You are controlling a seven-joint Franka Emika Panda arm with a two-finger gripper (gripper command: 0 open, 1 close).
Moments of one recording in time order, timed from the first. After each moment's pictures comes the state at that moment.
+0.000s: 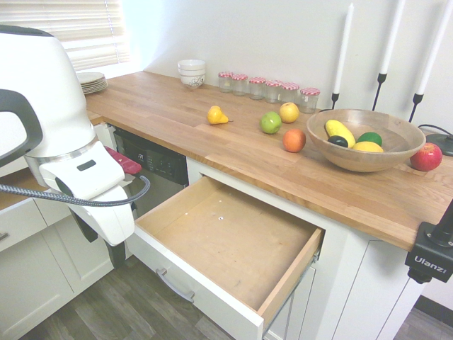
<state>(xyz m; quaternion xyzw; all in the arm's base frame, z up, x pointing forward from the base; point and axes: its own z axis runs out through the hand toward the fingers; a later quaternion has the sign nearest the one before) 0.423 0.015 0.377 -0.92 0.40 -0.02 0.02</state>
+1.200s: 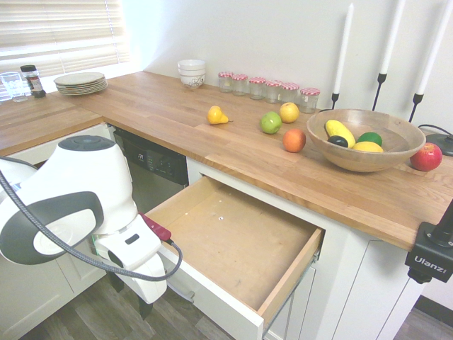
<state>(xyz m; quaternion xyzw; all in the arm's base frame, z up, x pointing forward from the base) 0.431 -0.005 0.220 -0.92 0.39 0.01 -0.01</state>
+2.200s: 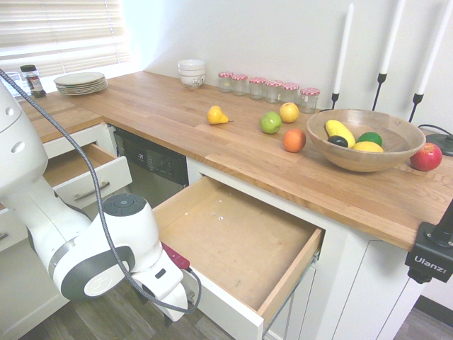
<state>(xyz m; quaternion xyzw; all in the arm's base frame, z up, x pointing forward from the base) 0.476 0.004 0.120 -0.92 0.38 -0.02 0.02</state>
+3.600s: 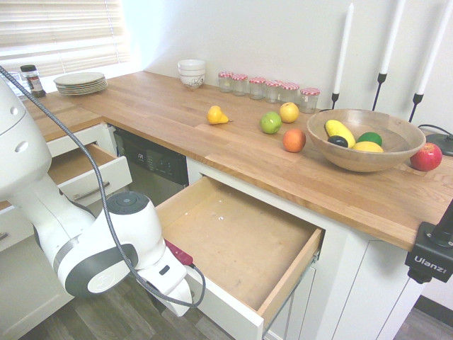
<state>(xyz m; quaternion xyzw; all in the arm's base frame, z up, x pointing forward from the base) 0.480 0.006 0.122 -0.93 0.38 -0.03 0.02</state>
